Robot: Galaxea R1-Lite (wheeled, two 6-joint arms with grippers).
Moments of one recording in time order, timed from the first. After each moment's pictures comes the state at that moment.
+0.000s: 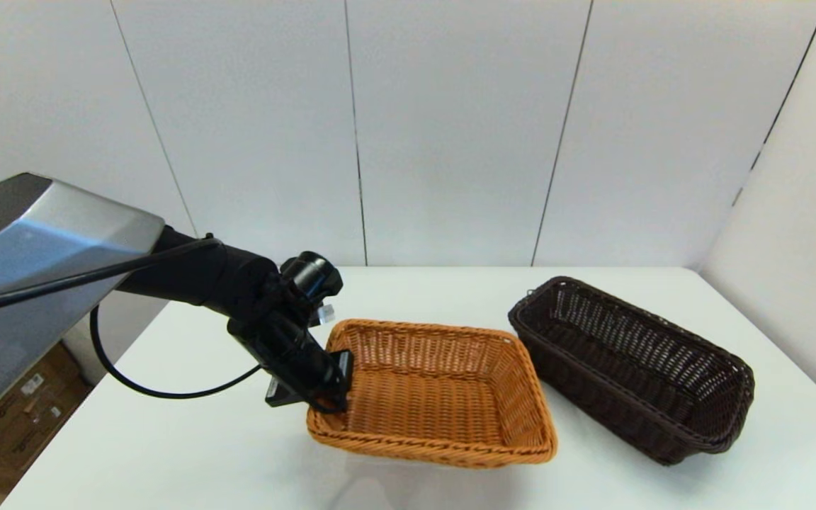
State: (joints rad) left arm -0.46 2.13 -1.33 0.49 -0.27 -0.49; right arm -0.01 0.00 0.00 -0.01 0.00 -0.01
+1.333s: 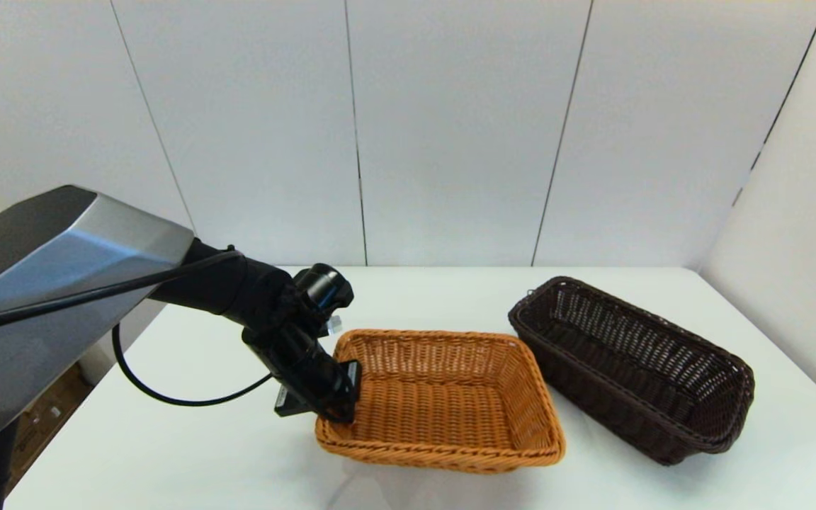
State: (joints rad) left arm -0.48 2.18 -1.33 0.48 -0.27 -0.52; right arm -0.01 0.00 0.00 0.00 0.00 -0.01
